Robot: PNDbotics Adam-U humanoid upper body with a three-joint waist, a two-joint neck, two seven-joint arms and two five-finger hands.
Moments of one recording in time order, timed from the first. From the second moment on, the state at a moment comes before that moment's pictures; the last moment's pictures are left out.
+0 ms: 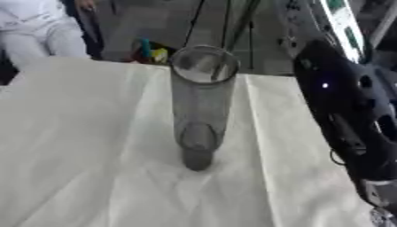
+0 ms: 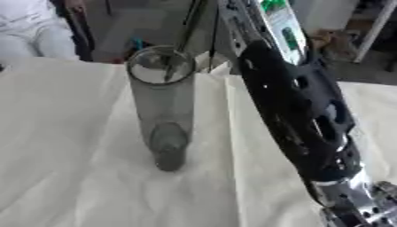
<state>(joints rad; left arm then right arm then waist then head) -0.39 0.36 0.00 -1.98 -0.12 -0.21 0.25 -1.28 -0.35 0.15 -1.46 -0.61 0.22 -0.69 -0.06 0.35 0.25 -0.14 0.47</state>
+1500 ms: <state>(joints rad) -0.40 0.35 0.01 -1.98 -0.12 -0.21 0.25 -1.25 -0.34 0.21 -1.39 -0.34 0.12 -0.64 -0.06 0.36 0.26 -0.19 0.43</state>
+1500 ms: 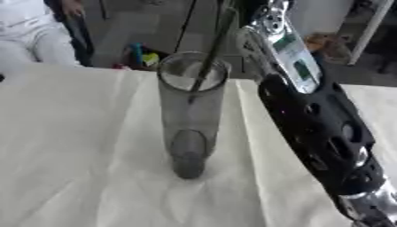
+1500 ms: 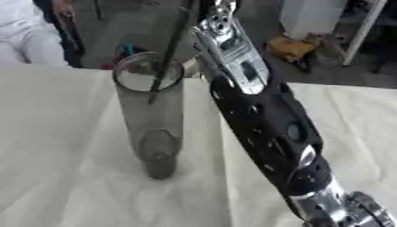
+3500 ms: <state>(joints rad) -0.39 0.35 0.01 -1.98 -0.12 -0.20 0.26 -1.16 -0.44 0.24 -1.49 0.18 0.29 -0.37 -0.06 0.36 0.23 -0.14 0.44</state>
